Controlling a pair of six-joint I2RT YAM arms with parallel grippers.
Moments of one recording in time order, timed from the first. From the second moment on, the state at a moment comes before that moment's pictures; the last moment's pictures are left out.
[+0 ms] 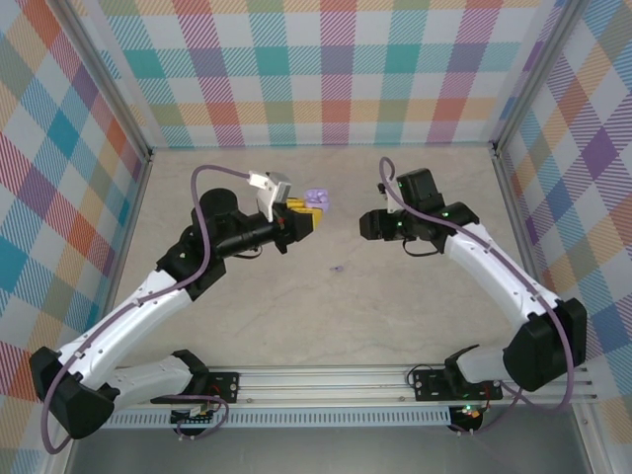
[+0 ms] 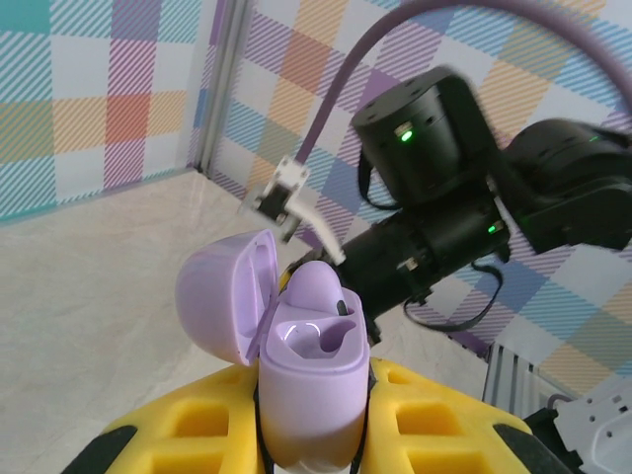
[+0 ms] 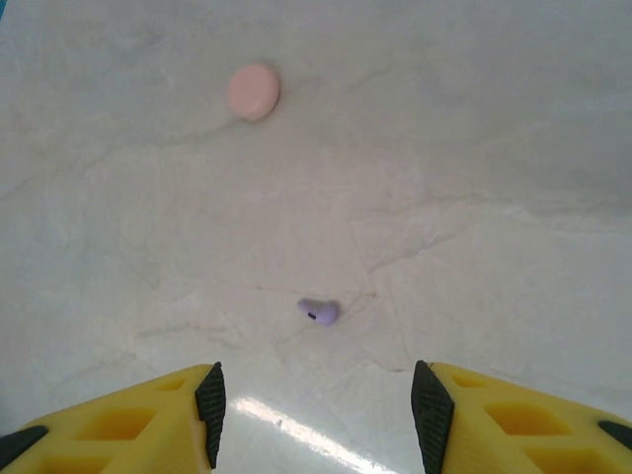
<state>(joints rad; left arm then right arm) -0.65 1.07 1.05 -0.09 0.41 -0.29 0.45 1.38 1.19 -0.71 -0.27 0.29</state>
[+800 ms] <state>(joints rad) -0.61 1.03 1.04 -0.11 0.41 -0.33 0.59 1.77 1.13 -0.62 -0.56 0.38</state>
